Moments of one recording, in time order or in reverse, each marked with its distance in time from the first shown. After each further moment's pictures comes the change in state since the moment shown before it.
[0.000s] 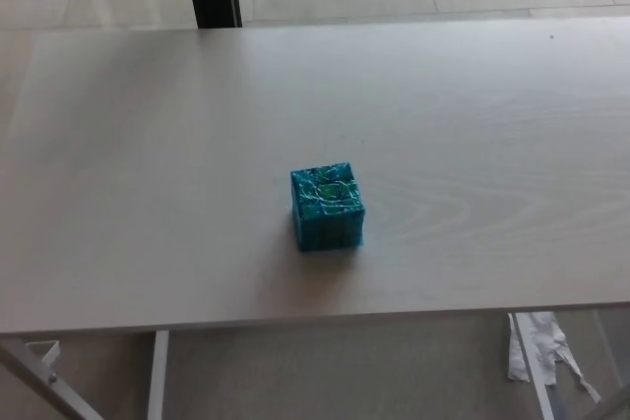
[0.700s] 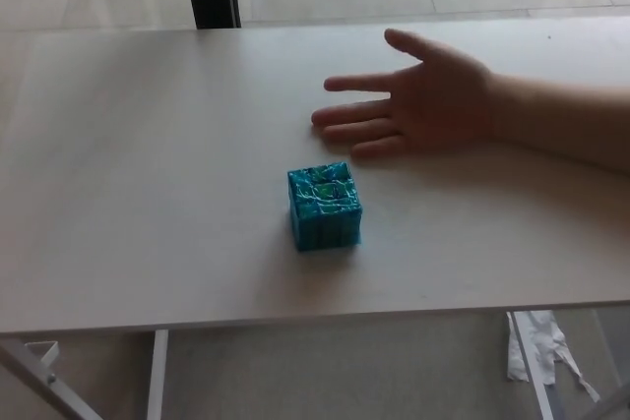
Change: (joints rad) left_arm 0.006 0.000 0.026 0.013 -0.026 -0.011 -0.030; right_arm -0.026 0.006 -0.145 0.028 0.119 0.010 -0.077
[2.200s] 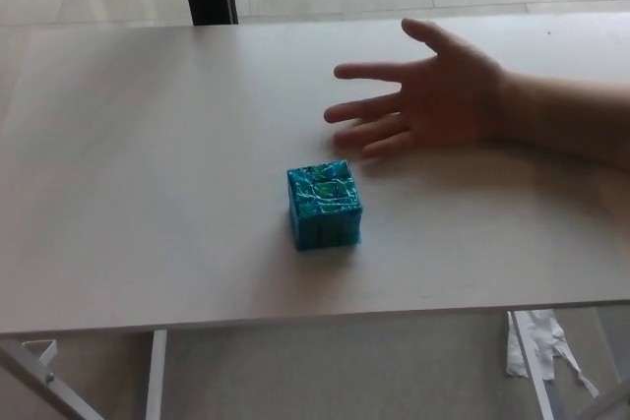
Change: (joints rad) left_arm -0.001 -0.008 0.015 0.004 -0.017 -0.003 -0.001; right_arm -0.355 0.196 0.387 -1.116 -0.023 -0.086 -0.051
